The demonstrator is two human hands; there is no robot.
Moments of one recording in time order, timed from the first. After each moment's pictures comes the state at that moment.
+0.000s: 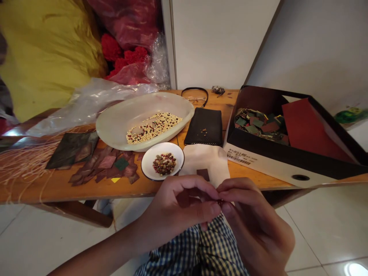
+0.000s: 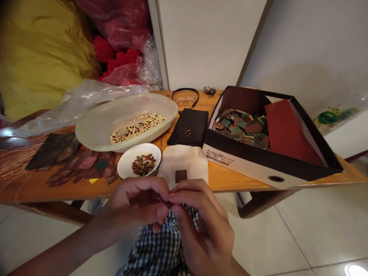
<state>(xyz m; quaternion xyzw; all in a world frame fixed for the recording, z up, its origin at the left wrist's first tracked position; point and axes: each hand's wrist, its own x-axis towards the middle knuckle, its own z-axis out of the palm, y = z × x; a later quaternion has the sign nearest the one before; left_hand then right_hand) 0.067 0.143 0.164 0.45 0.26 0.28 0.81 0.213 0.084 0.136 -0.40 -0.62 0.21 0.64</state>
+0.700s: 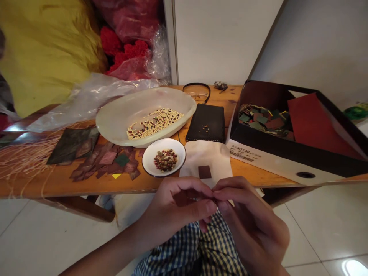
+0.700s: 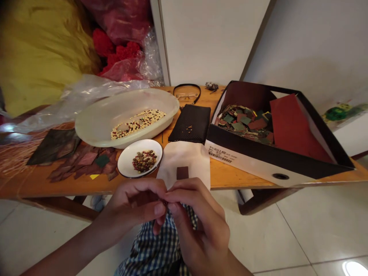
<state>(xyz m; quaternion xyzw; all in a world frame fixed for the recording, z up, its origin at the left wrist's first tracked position) 0.061 0.136 0.146 0.41 0.26 0.30 0.82 0.210 0.082 0.128 -0.40 -0.62 0.26 0.62</state>
